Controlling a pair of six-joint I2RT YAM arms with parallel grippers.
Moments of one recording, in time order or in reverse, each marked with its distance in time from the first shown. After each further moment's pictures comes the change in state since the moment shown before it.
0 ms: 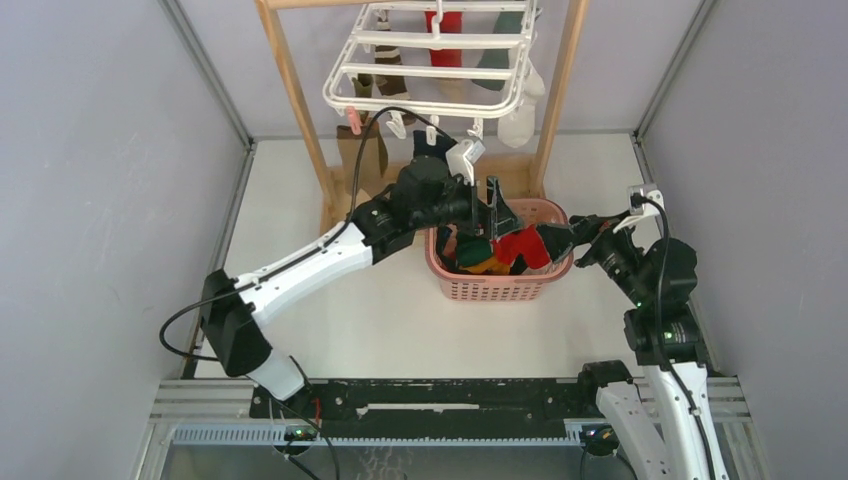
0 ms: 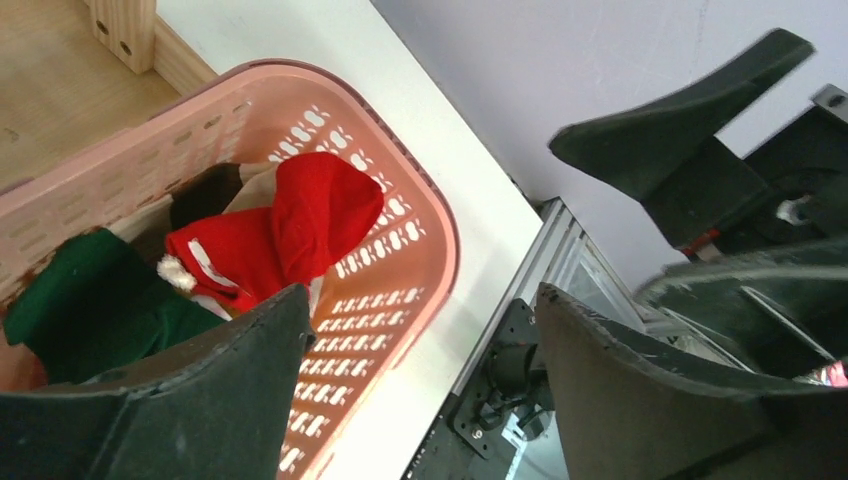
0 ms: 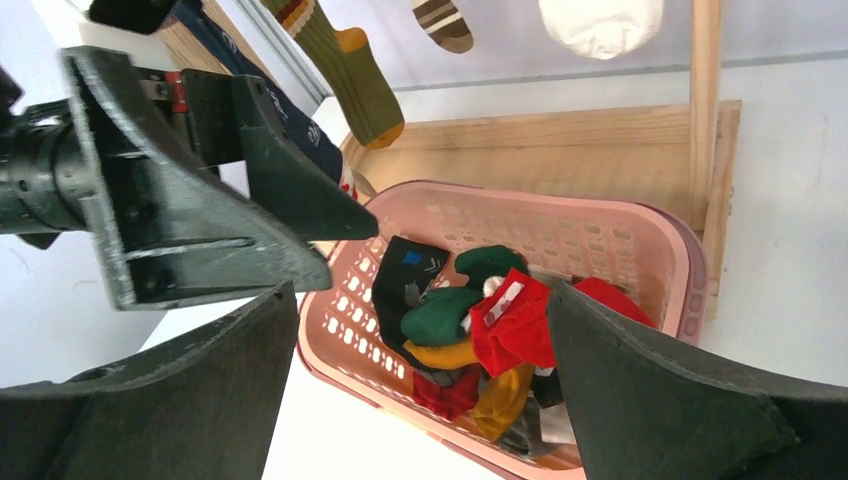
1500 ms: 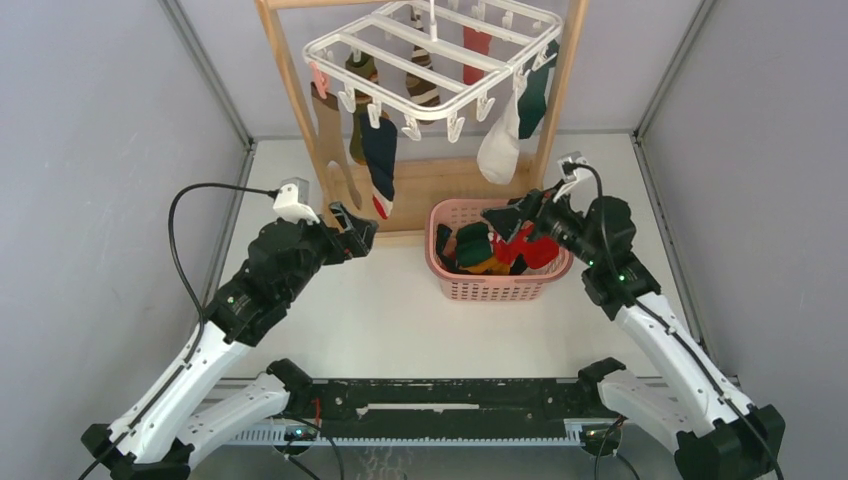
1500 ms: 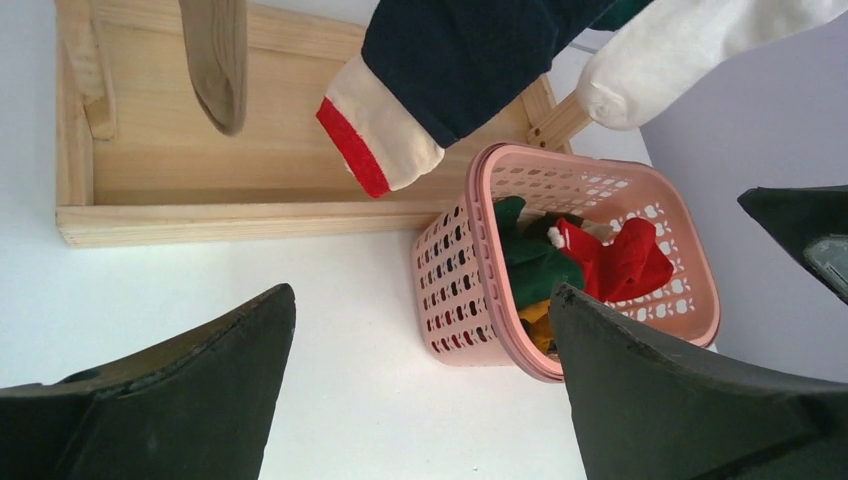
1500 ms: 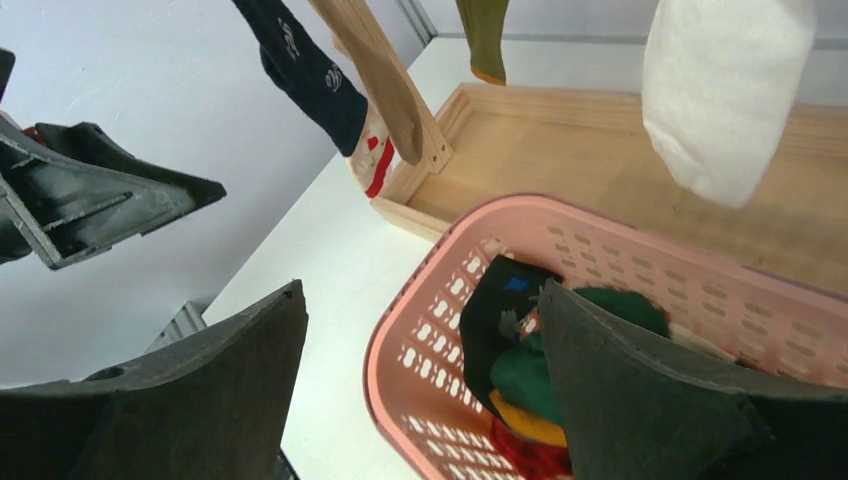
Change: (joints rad) left arm 0.251 -0.838 -0.525 -0.289 -0.517 -0.005; right arm 0.270 0.341 0.015 0.319 0.003 0.066
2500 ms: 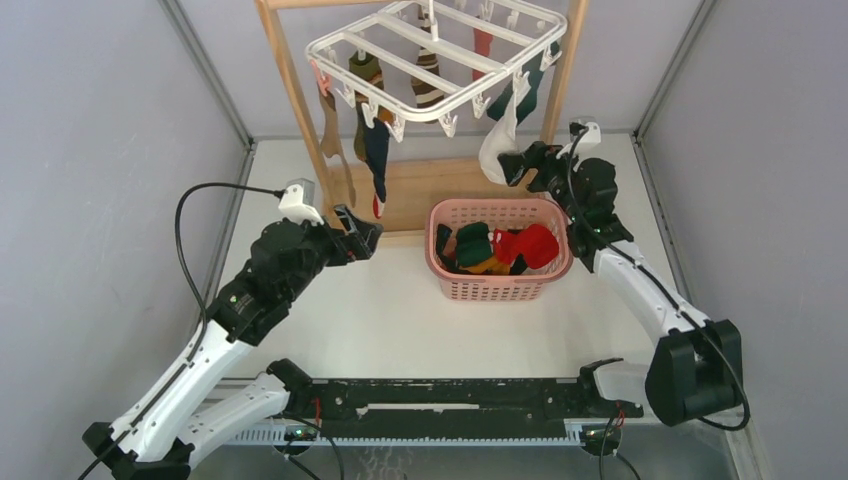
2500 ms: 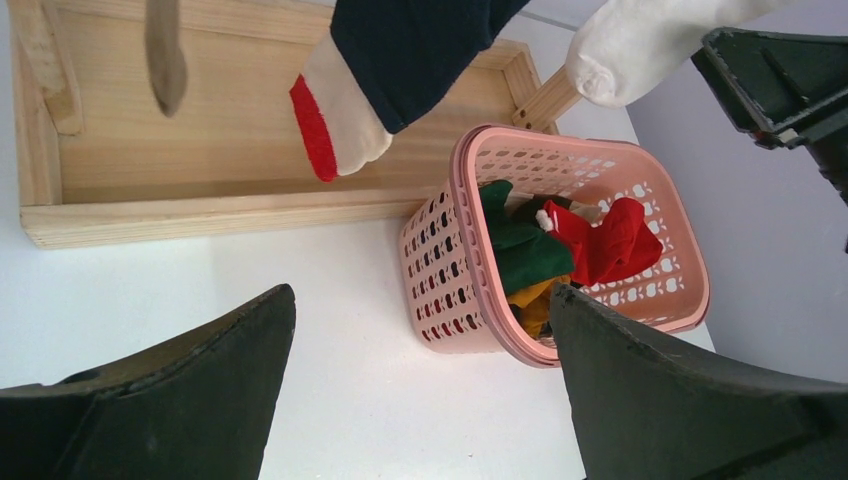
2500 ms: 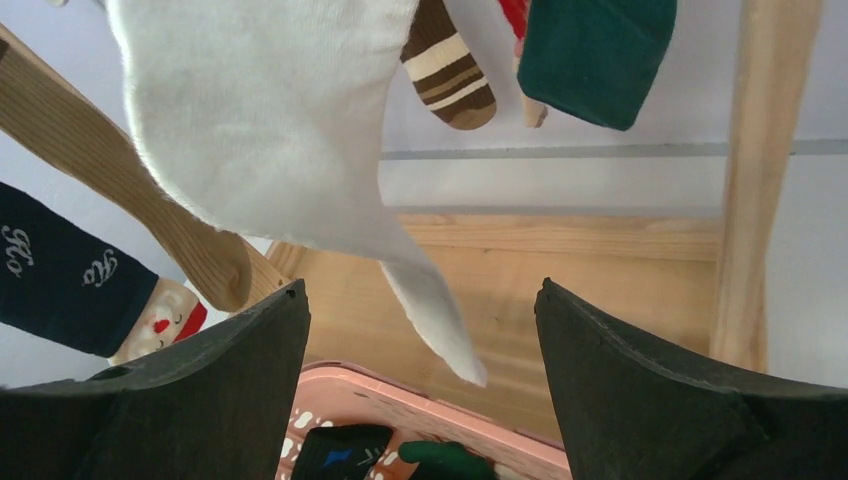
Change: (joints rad) left arm 0.014 -0.001 -0.019 0.012 0.050 0.003; right arm -0.097 0.356 0.107 0.293 0.238 -0.058
